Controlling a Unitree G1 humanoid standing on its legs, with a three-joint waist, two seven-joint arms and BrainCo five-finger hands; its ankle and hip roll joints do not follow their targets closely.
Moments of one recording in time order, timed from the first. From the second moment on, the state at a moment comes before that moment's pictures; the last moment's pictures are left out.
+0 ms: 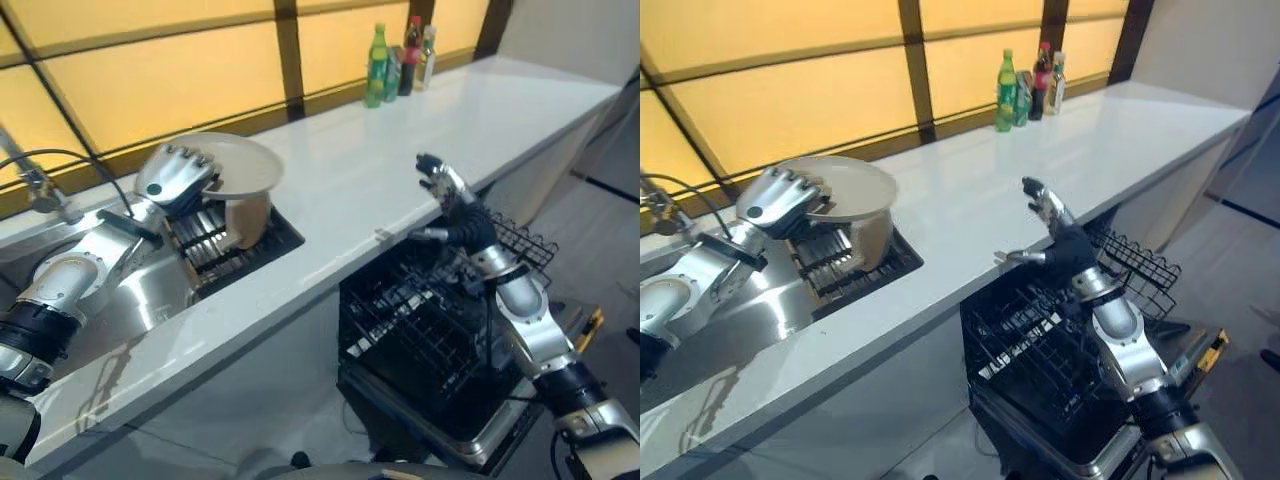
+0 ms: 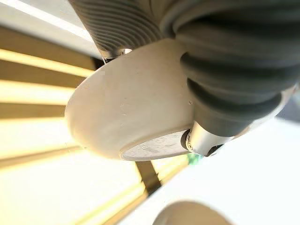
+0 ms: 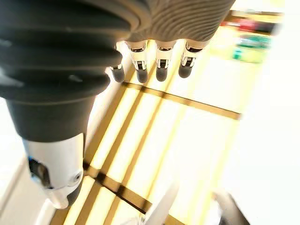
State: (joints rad) left arm -0.56 1.09 -0.46 0.15 0.75 -0.16 0.36; right arm -0.35 -0.62 0.24 0.06 0.30 -0.44 -0.01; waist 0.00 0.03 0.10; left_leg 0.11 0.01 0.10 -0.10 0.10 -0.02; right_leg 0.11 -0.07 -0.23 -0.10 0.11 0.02
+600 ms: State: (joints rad) left arm -0.62 0.95 -0.47 -0.02 0.19 -0.34 0.06; right arm -0.76 -0.82 0.53 0.08 -0.23 -0.32 -0.19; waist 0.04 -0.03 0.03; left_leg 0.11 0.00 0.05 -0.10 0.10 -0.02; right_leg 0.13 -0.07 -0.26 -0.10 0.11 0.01
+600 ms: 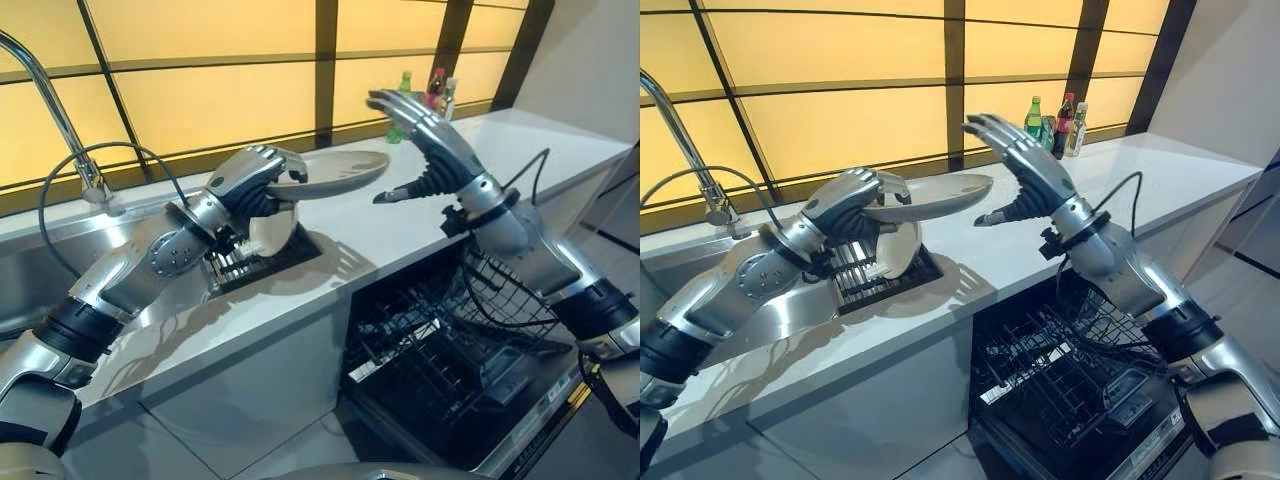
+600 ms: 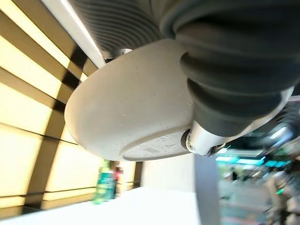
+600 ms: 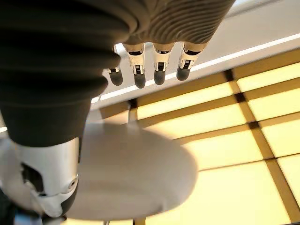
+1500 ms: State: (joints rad) left arm -0.64 0.94 -0.52 -0.02 0.05 -0.35 -0.02; right arm -0.80 -0.78 0.59 0.22 -0.09 -0.37 -0.05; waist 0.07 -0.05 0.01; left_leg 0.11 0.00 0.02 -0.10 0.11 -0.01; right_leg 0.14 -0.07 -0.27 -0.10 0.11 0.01
